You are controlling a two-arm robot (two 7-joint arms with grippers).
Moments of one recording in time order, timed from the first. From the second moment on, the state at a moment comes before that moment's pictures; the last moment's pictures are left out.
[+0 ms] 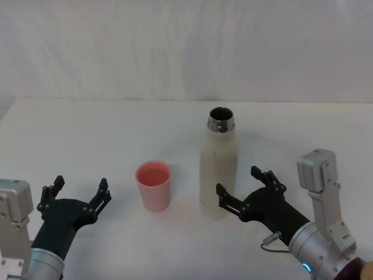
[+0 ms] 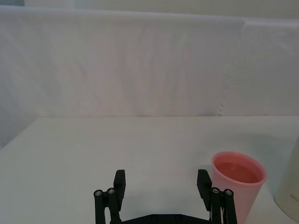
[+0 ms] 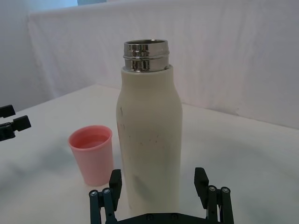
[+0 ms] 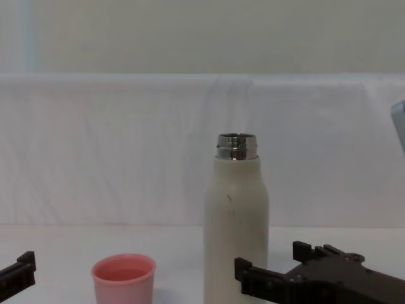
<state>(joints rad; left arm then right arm) 0.27 0.24 0.04 -1.85 -0.25 -0.02 -0.02 -0.01 0.20 -0.34 -1.73 0.19 0.12 0.26</state>
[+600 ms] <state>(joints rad) 0.27 0.24 0.04 -1.85 -0.25 -0.02 -0.02 0.05 0.17 -0.37 -1.66 0.19 0.12 0.24</state>
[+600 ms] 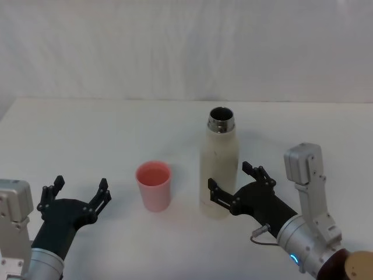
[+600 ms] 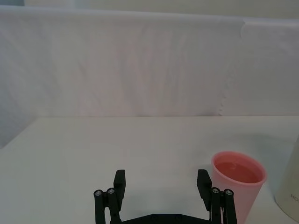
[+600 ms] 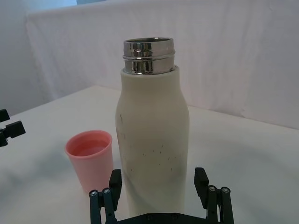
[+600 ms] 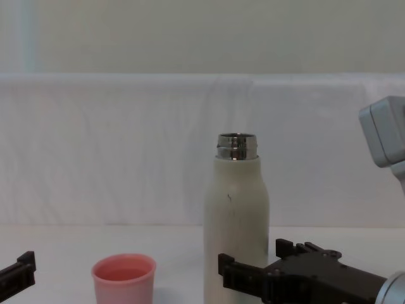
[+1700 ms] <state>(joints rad) 0.27 0.24 0.04 -1.85 -0.25 -0.02 -0.02 0.10 0.13 -0.39 -1.59 0.17 0.12 0.23</state>
